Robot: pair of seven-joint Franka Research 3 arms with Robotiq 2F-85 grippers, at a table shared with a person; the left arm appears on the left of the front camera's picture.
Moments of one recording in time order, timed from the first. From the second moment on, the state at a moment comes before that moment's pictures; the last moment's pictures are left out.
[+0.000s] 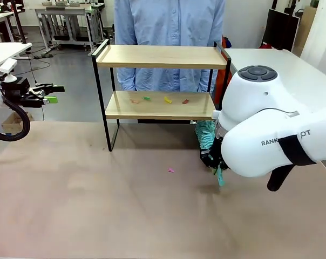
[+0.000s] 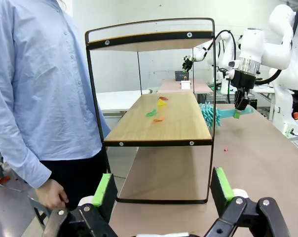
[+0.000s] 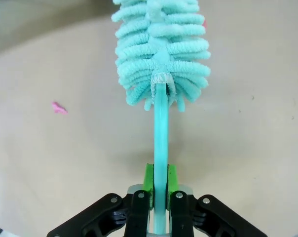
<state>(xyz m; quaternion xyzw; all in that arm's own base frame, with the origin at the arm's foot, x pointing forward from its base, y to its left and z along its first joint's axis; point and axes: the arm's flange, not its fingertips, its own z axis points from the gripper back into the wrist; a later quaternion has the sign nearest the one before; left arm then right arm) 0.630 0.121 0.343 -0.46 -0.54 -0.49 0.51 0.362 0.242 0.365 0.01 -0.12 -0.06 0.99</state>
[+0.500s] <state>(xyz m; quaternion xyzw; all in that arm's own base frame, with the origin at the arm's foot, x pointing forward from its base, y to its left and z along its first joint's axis) 0.630 0.121 0.343 -0.46 -0.54 -0.49 0.51 0.336 0.240 0.401 0.05 -0.11 0.20 0.97</state>
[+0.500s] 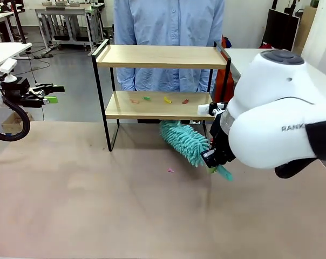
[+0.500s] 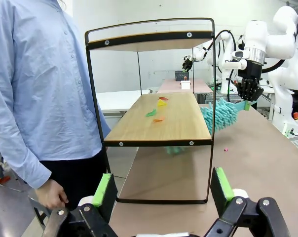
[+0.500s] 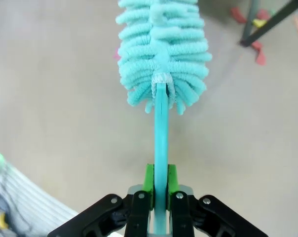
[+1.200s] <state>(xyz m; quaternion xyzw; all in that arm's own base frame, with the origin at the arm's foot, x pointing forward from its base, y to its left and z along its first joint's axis) 0.631 0.121 0.343 -0.46 -0.54 -0.49 0.51 0.247 0.146 0.511 -0.02 0.03 0.41 0.91</state>
